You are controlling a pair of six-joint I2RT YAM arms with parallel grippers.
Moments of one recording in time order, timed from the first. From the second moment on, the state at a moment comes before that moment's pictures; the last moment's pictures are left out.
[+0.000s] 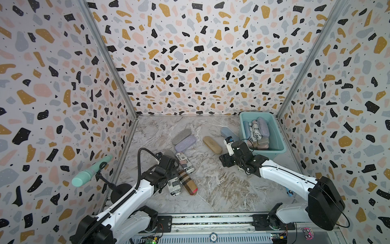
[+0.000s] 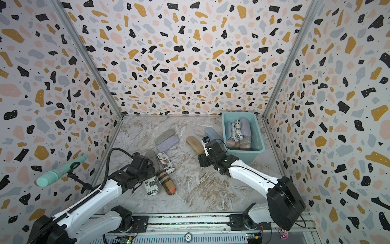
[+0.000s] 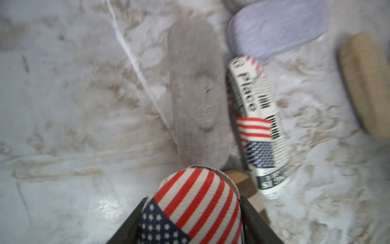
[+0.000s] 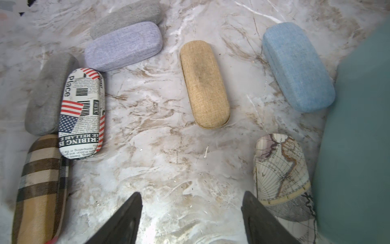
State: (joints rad) left arm -0.45 0.98 0.61 -0.59 -0.22 -0.76; right arm 0.70 1.34 0.87 -0.26 0.05 0.22
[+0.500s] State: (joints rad) left arm -0.45 1.14 0.82 -0.28 -0.02 -0.72; right arm 0.77 1.33 0.93 -0.09 -0.43 0.24
